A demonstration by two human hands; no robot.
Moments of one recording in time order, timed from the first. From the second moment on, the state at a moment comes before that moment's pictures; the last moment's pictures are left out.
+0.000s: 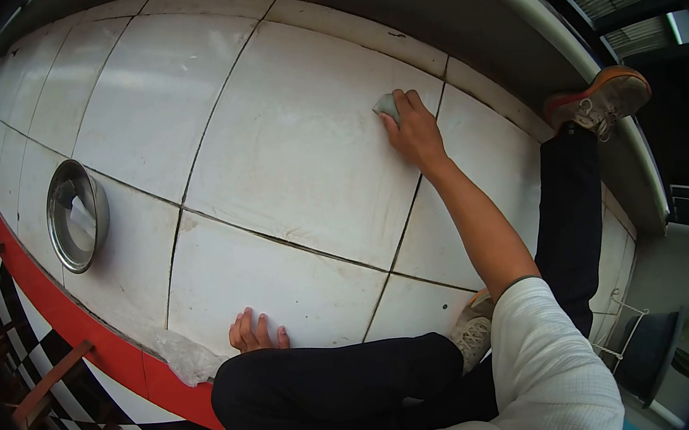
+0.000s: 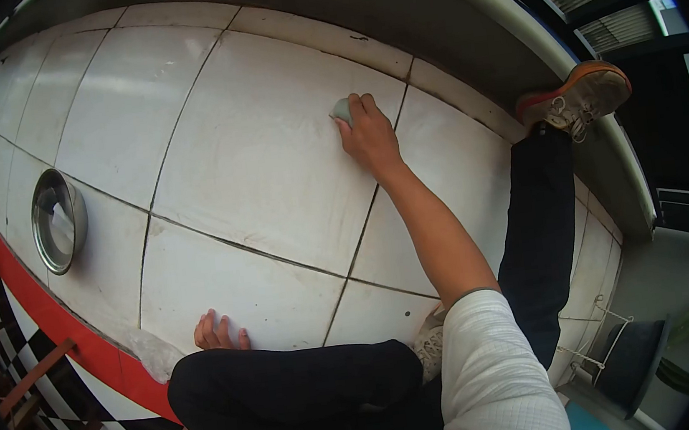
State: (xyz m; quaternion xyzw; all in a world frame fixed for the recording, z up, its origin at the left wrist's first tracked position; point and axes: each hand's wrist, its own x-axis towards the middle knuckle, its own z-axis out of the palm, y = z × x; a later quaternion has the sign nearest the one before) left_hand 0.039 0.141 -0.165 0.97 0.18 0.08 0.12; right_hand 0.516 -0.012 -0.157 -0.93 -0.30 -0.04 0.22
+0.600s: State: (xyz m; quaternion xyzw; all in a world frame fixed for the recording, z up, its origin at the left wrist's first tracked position) left_hand 0.036 0.143 -0.170 0.97 0.18 0.09 0.13; right_hand 0.528 0.019 -0.158 -0.92 -0.30 -0.04 0.25
